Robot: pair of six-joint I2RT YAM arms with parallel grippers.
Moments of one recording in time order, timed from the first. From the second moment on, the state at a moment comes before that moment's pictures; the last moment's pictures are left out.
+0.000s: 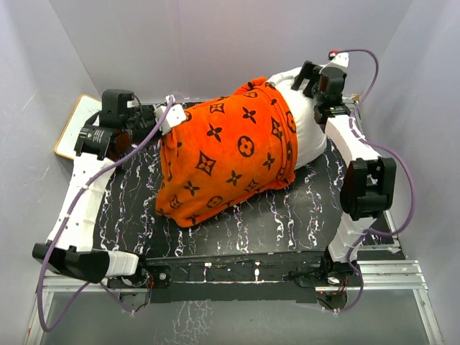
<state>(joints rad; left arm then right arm) -0.23 1.35 1.66 -0.96 0.37 0.89 0.06 1.81 1.60 0.12 0.12 0.30</state>
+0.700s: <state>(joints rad) -0.18 1.13 1.36 -0.90 0.08 1.11 -0.06 1.63 1.12 0.39 -0.03 0.66</state>
